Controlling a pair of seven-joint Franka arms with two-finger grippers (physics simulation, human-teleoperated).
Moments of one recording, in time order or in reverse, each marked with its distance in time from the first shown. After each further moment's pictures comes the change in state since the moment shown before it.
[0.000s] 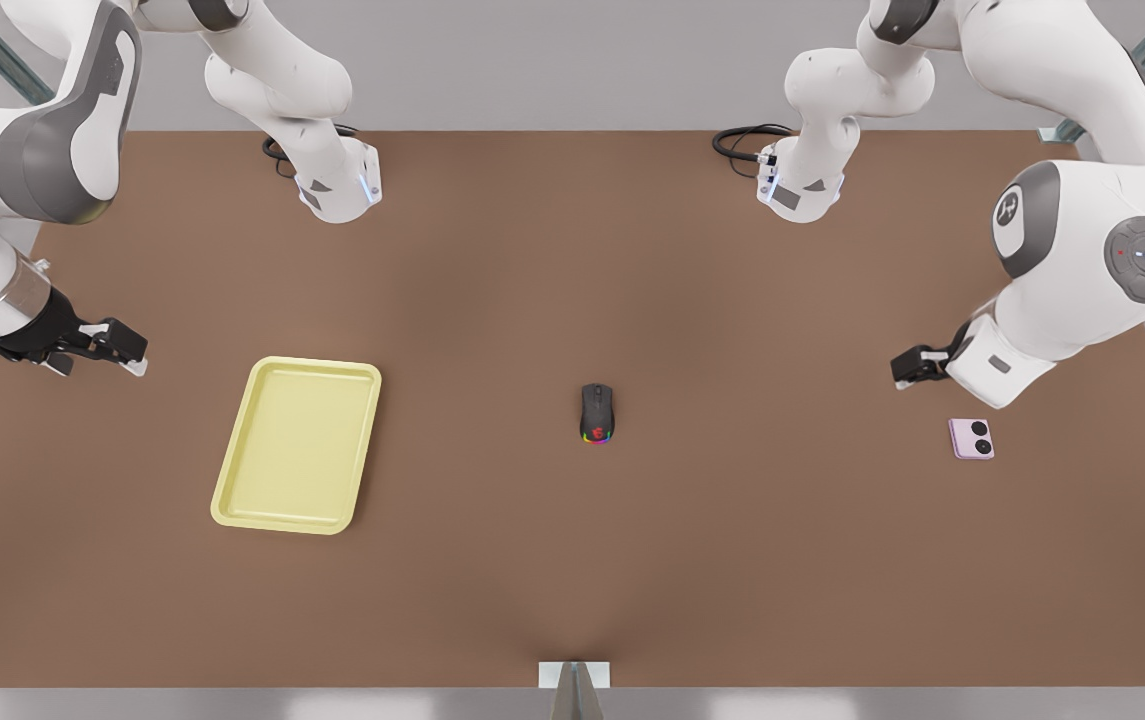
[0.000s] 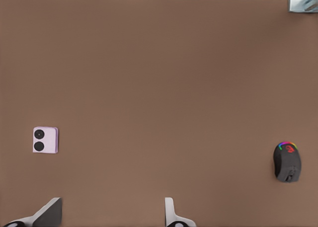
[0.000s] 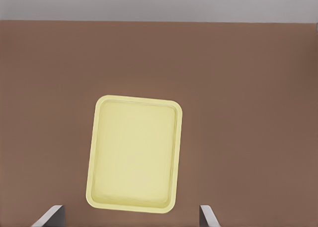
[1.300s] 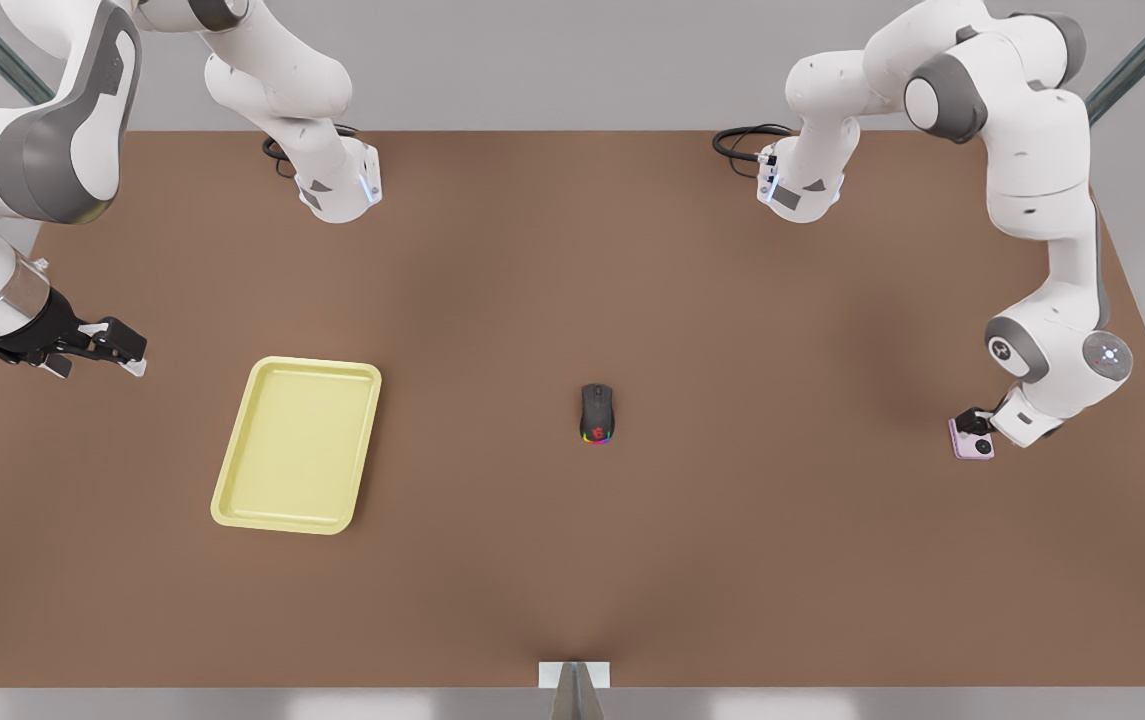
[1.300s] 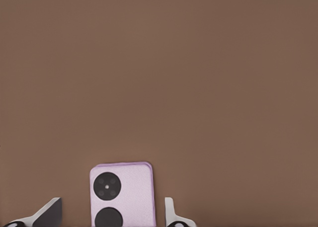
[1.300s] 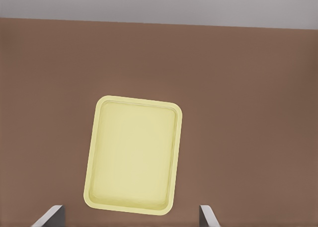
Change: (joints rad) left arm 0.154 0.283 0.330 -0.650 -0.234 1.047 0.749; right arm 0.000 0.000 0.000 0.000 -0.001 0.006 -0.026
